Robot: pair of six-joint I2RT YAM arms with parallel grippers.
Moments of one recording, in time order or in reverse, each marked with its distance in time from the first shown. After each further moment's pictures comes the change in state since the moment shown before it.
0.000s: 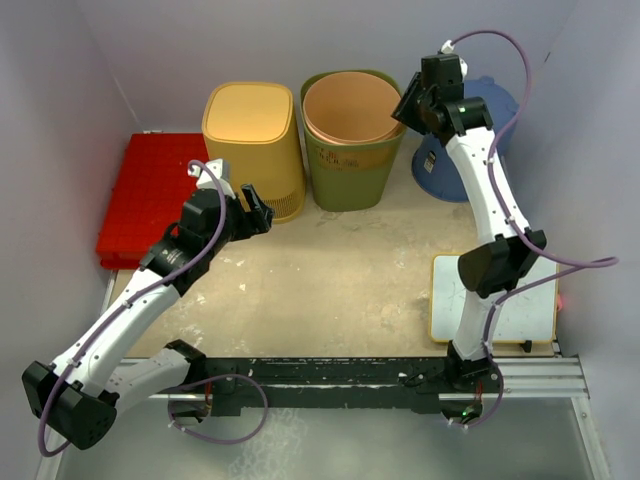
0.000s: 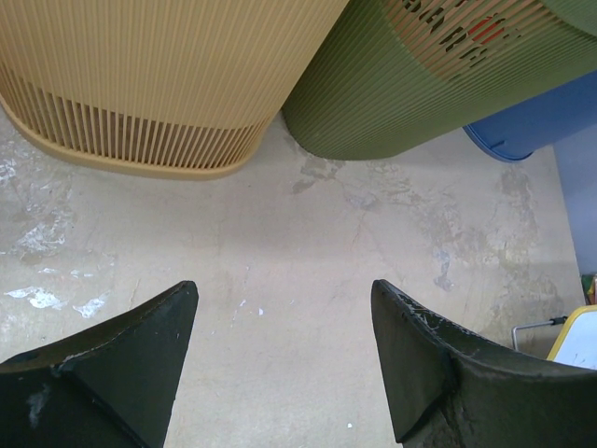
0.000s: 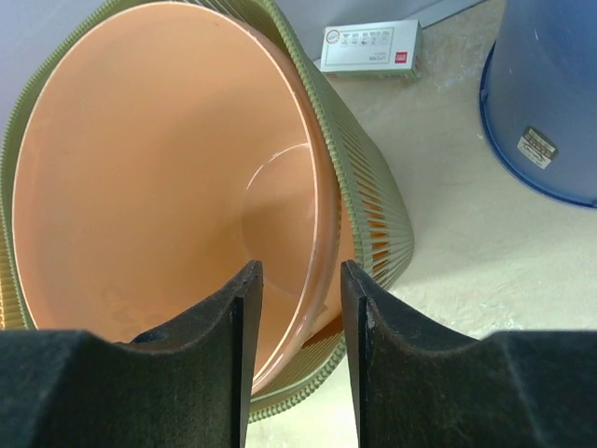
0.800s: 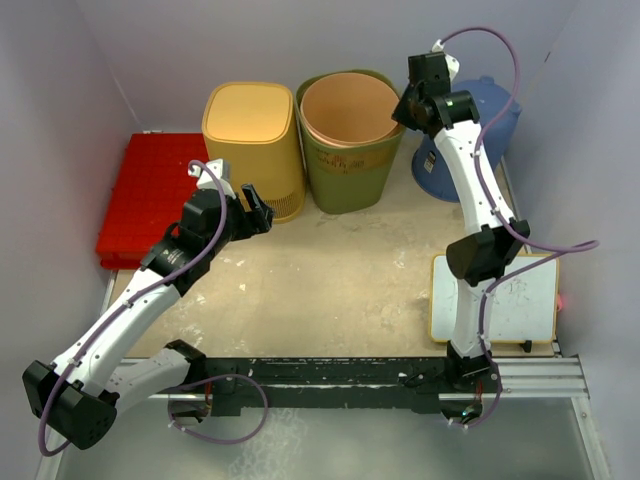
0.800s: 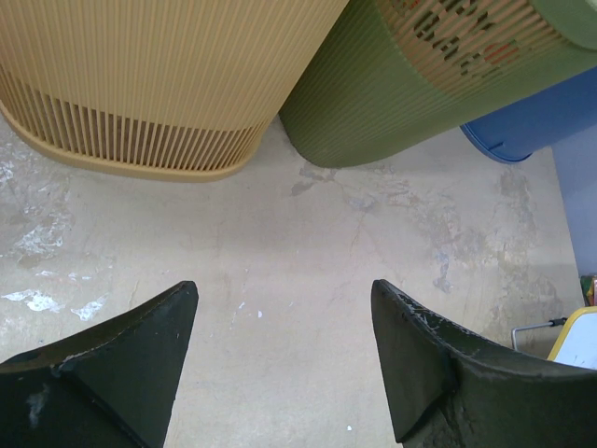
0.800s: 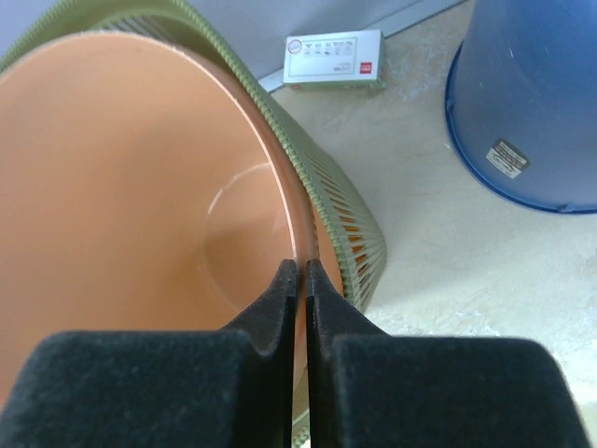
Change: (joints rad) left arm 0.000 0.002 -0.006 0.014 0.000 0.000; right arm 0.026 0.135 0.171 -0.108 0.106 -0.012
